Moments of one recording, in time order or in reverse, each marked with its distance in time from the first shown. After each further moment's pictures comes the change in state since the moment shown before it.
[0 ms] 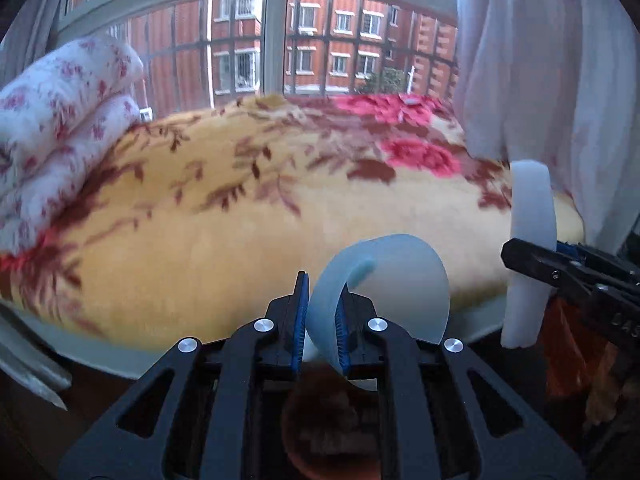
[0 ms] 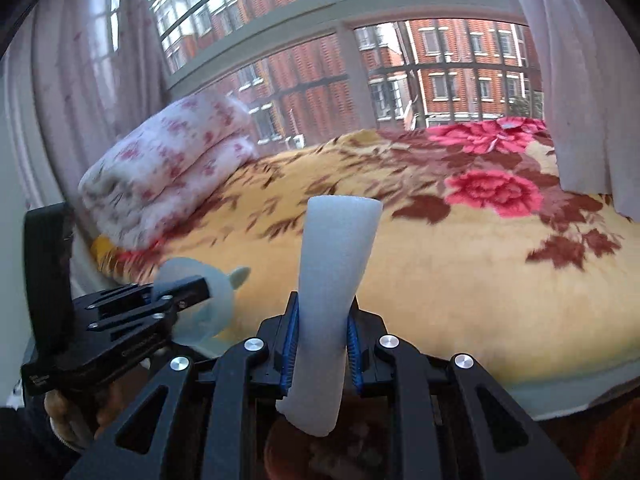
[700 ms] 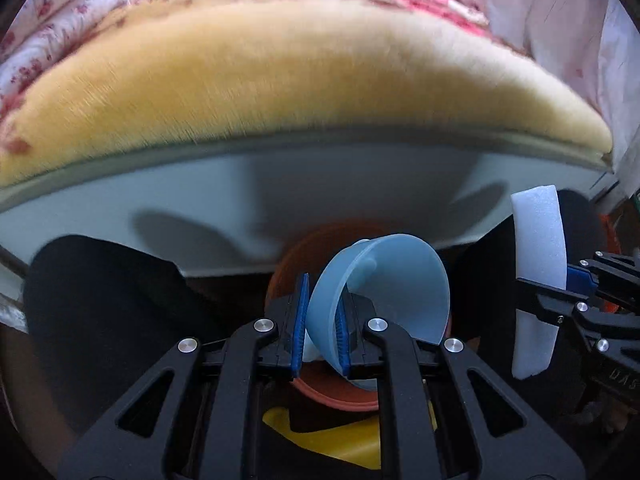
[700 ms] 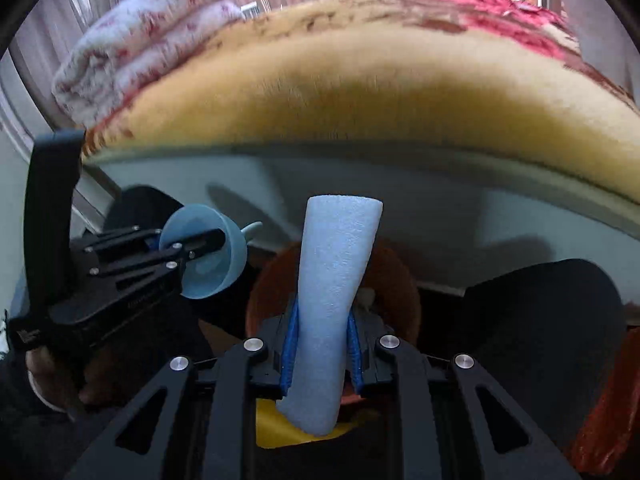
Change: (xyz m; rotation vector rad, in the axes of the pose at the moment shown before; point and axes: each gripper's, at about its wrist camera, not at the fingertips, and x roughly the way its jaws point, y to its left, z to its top) left arm 0.080 0.010 -0.129 -0.031 0.343 -0.010; right arm 0.072 0.003 -0.141 -0.003 0.428 -0.045
